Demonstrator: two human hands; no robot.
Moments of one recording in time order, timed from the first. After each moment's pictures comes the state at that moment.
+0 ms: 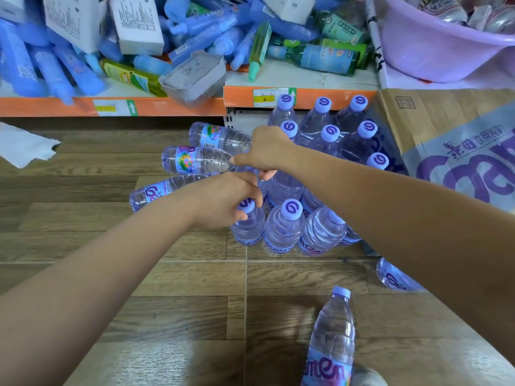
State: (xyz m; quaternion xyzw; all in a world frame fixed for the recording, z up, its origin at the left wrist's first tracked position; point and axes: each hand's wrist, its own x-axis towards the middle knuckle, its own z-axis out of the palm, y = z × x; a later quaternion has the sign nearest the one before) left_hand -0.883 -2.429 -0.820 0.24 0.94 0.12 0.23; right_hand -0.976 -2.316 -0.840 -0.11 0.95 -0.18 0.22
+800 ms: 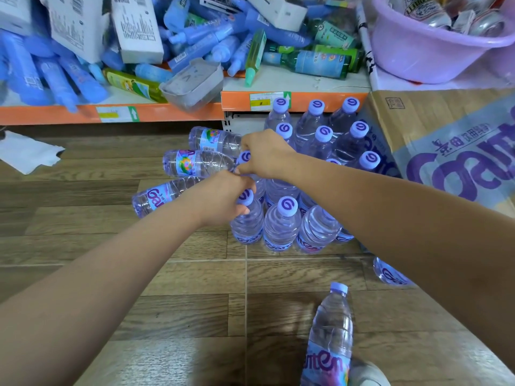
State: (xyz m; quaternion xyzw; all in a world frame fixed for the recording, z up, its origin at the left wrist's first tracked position) left_hand -0.879 -2.425 -0.828 0.17 0.96 0.12 0.18; right_hand -0.960 -2.309 -0.837 -0.20 0.96 -0.14 0.13
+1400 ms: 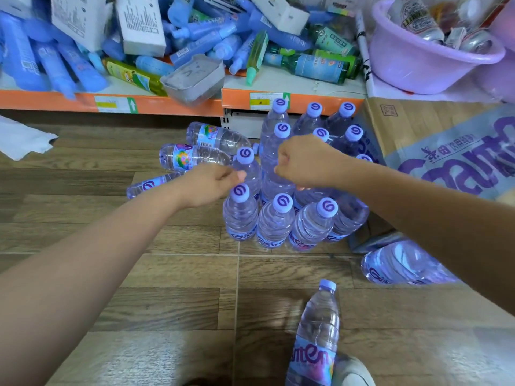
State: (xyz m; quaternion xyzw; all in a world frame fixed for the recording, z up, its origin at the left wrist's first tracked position) left_hand -0.885 -2.444 -0.835 0.04 0.91 0.33 0.23; right_hand -0.911 -2.259 -0.779 -0.21 0.96 -0.04 0.19
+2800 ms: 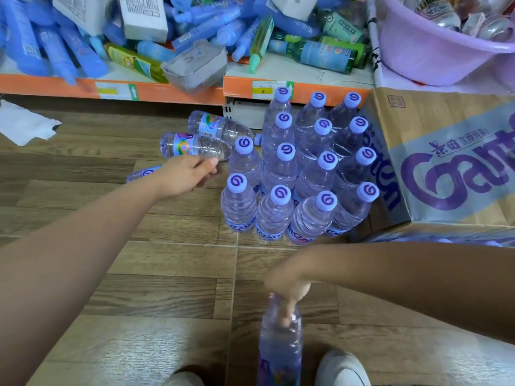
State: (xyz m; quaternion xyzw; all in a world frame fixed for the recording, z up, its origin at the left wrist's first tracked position) left_hand -0.890 -2.477 -0.862 -0.03 0.92 0.33 0.18; right_hand -0.811 -2.260 -0.912 -0.45 0.70 0.12 0.55
